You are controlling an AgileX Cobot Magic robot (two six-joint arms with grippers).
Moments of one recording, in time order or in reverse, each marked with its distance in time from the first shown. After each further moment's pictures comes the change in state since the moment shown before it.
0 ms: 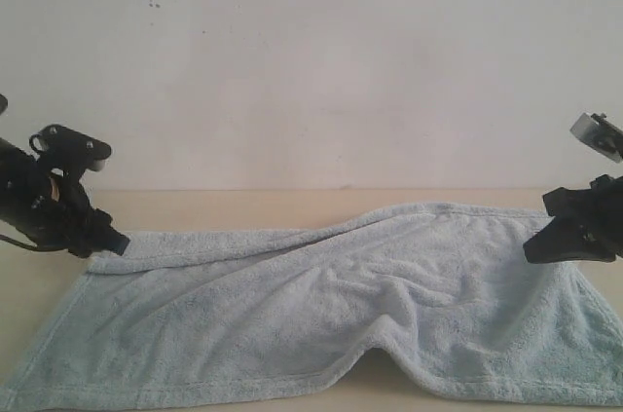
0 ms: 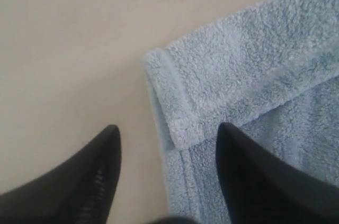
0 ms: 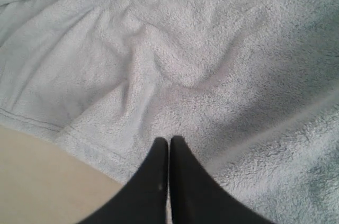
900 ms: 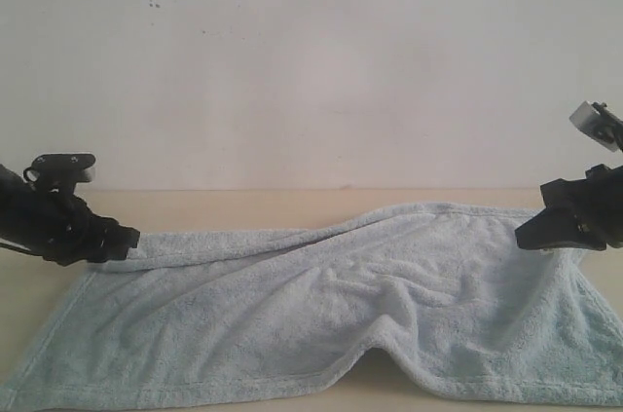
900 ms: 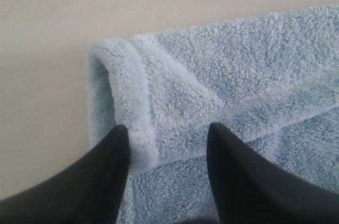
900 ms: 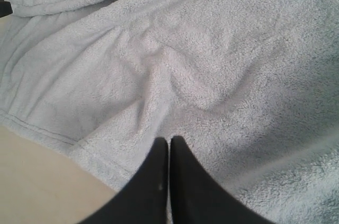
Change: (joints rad) left arm 0.105 0.135 -0.066 -1.224 0.001 0.984; right arm 0.000 0.000 0.000 0.085 0.006 -0.100
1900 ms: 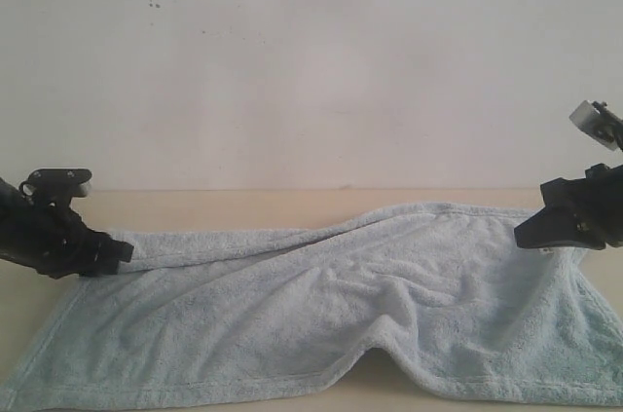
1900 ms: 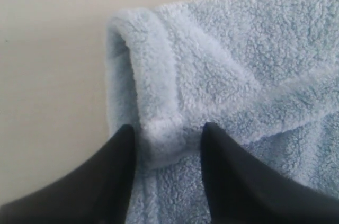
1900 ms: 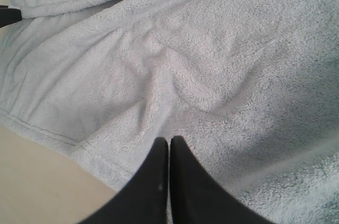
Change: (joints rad) left arm 0.017 0.041 -0.002 0.044 -0.013 -0.029; right arm 0.000 0.000 0.000 0.009 0.004 -0.010
